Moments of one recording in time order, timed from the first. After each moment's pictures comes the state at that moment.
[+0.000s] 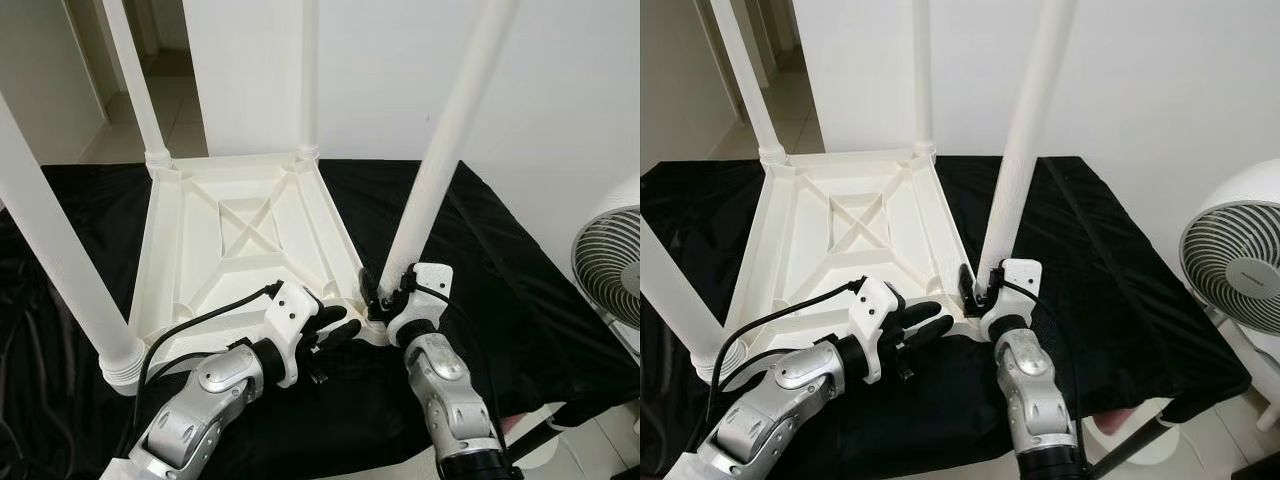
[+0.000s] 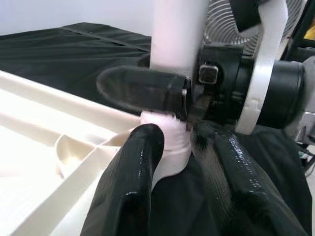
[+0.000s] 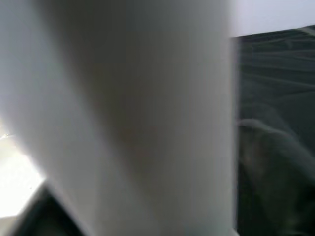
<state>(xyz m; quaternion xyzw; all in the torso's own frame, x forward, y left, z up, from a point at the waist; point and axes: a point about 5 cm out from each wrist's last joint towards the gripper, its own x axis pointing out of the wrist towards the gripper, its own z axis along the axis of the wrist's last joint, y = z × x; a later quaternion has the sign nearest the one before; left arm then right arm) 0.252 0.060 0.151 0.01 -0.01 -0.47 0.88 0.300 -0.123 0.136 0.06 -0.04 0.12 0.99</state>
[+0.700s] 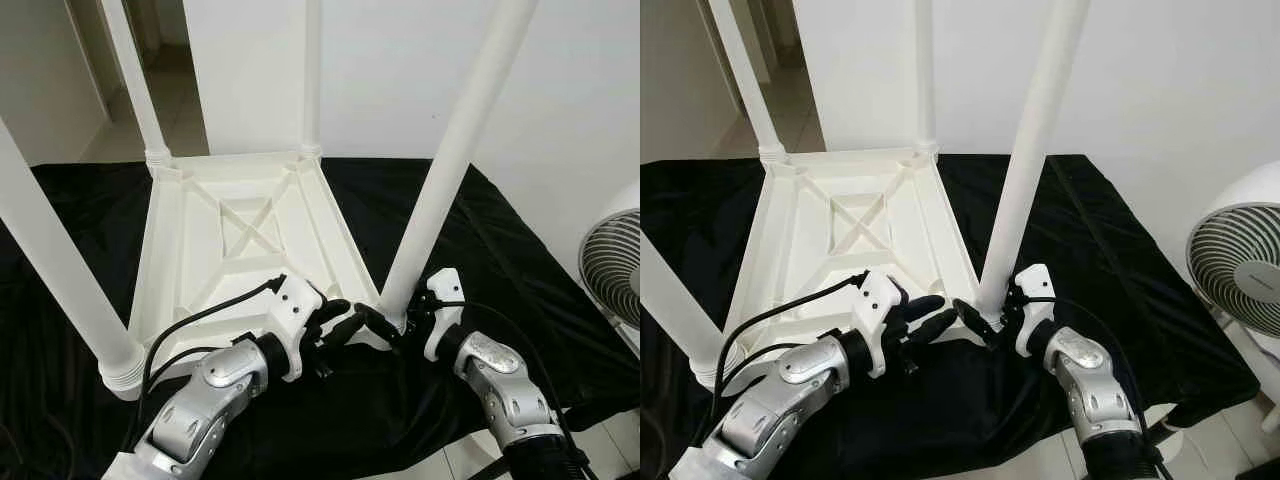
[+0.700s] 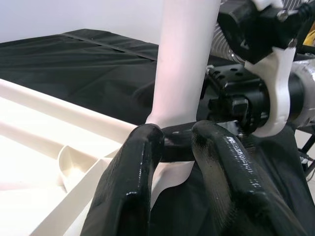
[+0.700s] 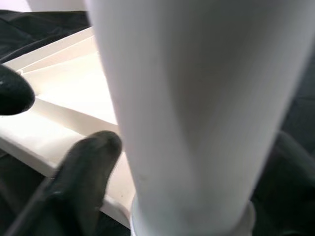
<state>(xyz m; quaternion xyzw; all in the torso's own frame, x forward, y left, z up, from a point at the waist) 0.253 0.054 0.156 0.01 -0.02 -0.48 0.88 0.300 -0.156 0.126 -0.05 0.00 0.37 0.93</state>
